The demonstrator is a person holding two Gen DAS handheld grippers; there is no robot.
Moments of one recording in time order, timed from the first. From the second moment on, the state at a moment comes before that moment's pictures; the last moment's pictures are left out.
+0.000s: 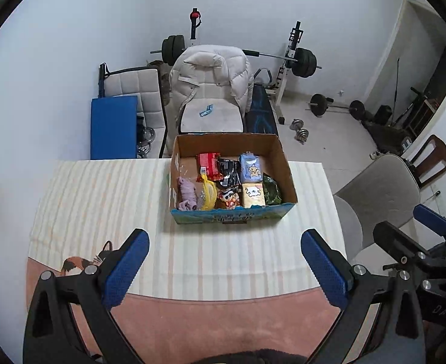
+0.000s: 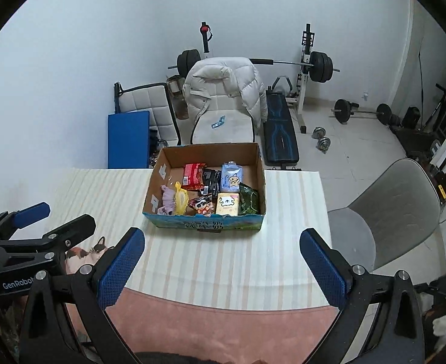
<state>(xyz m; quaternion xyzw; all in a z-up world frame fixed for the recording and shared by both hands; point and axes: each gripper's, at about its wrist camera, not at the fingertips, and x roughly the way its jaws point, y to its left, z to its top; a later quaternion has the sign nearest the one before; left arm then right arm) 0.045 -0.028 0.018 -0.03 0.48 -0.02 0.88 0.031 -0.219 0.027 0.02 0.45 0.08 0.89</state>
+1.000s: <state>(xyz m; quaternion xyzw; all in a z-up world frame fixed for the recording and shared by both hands) 0.061 -0.023 0.017 -0.02 0.44 0.02 0.90 0.066 -0.223 0.022 -0.01 0.44 0.02 0.90</state>
